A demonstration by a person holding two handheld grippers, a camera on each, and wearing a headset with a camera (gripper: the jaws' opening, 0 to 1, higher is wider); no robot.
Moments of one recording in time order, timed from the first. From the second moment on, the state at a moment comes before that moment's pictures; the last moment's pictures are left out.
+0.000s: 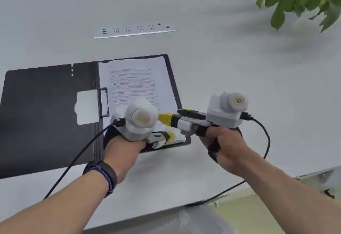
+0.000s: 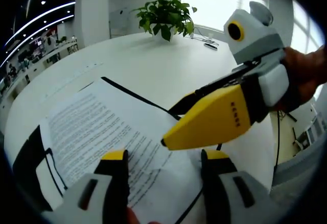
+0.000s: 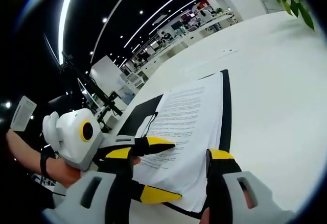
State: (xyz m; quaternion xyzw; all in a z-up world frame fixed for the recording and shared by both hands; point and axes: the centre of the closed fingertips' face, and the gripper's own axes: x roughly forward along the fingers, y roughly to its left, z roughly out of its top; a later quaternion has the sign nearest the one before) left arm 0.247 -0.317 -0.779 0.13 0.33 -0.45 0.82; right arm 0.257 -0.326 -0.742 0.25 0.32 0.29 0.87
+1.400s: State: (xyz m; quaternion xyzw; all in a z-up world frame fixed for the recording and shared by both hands) left arm 0.220 -0.282 -0.730 0.08 0.30 -0.43 0.85; right arm 0.256 -0.318 -0.714 0.32 0.26 0.26 0.87
